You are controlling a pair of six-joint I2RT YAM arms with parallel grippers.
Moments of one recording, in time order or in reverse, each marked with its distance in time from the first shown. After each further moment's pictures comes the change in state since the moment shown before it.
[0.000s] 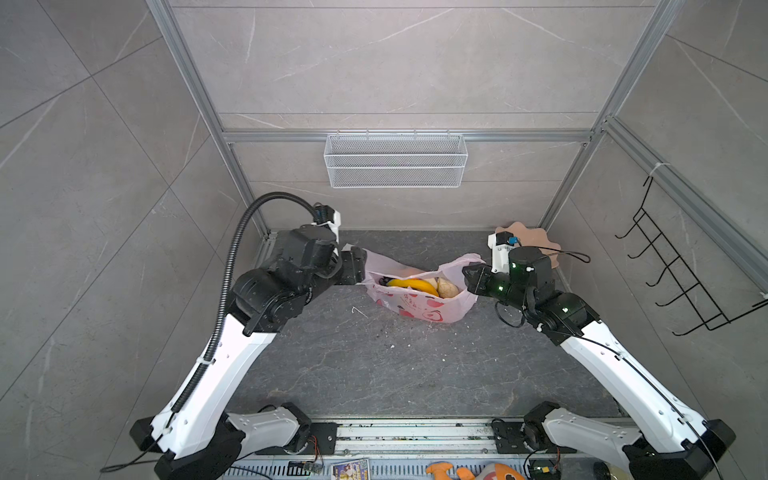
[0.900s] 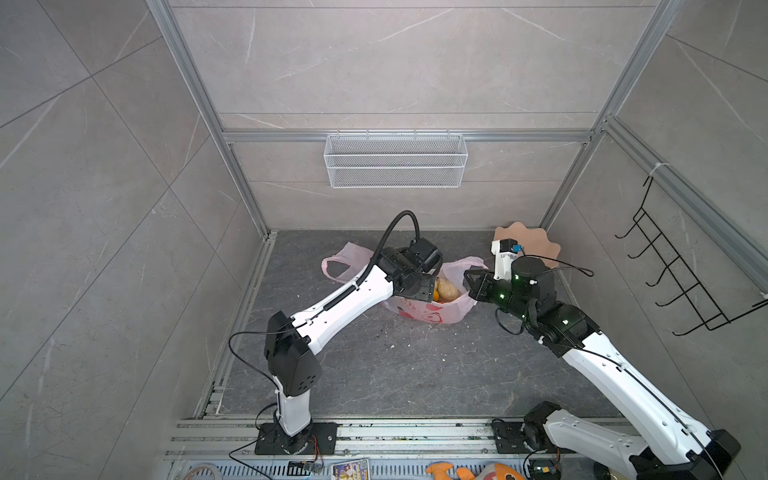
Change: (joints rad) left arm -0.135 0.581 0.090 -0.040 0.026 -0.128; right arm 0.010 -0.072 -0.105 0.077 0.055 0.019
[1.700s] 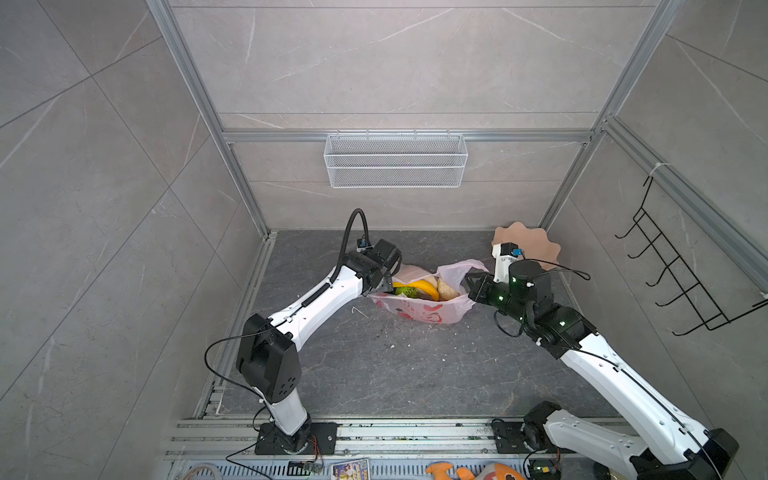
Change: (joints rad) left arm 0.219 -0.165 -0.316 0.130 -0.235 -0.132; right arm 0.000 0.006 -0.033 0.009 0.006 0.047
